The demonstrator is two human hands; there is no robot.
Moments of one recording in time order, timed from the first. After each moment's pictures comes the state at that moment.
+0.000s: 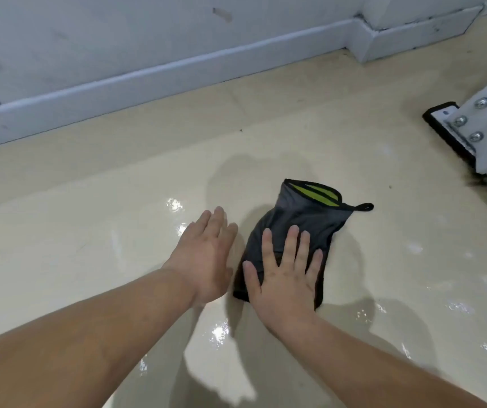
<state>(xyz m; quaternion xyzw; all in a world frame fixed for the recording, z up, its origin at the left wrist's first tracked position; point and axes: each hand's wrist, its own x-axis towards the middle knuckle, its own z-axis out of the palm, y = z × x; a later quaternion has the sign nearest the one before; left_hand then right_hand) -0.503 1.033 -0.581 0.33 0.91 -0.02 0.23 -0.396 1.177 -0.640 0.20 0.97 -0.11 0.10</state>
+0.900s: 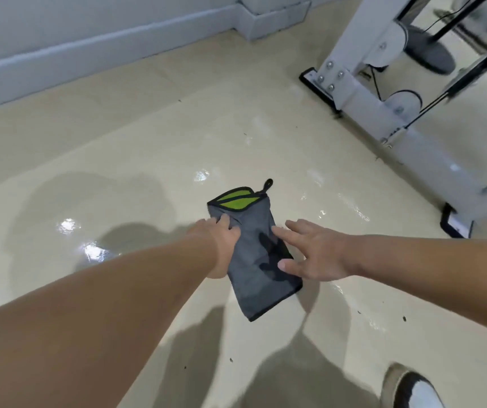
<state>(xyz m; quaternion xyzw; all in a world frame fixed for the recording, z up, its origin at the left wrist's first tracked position) -0.441 0.968 -0.544 0.56 0.76 -0.13 0.30 -0.292 1.113 -0.465 0.20 0.88 -0.09 0.43</state>
